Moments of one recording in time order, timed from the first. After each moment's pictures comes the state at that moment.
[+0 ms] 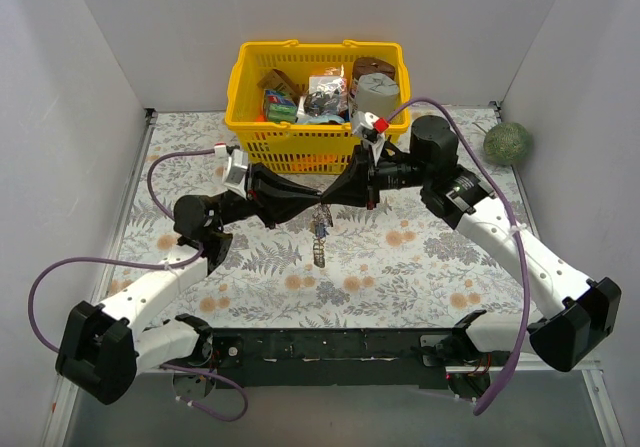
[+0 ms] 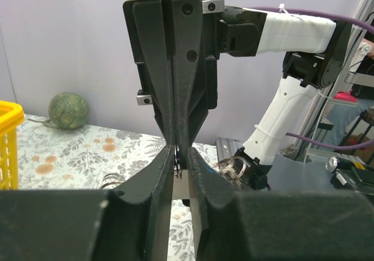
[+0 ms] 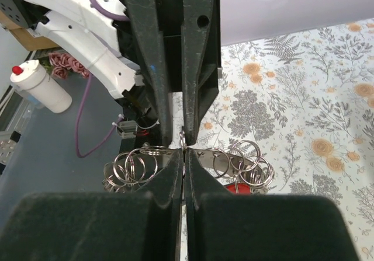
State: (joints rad) left arm -0.49 1.11 0.63 1.15 0.86 -0.70; right arm 0.64 1.25 1.22 -0.06 -1.02 0.17
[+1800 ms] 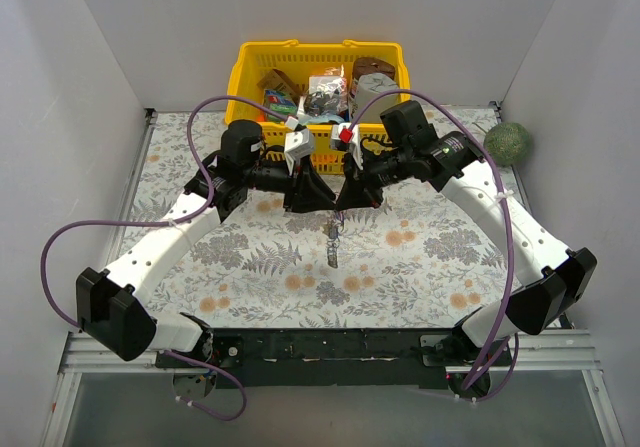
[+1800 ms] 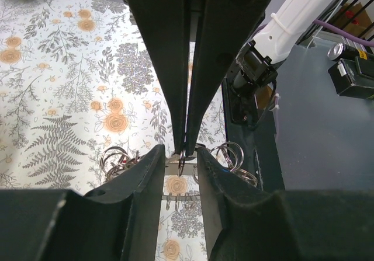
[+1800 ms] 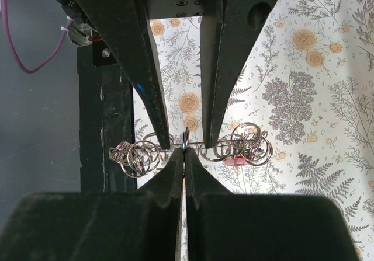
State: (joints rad) left arm -0.53 1.34 1.22 -0.24 1.06 0.08; right arm 0.64 1.48 1.63 -0.97 -0.83 -0.42
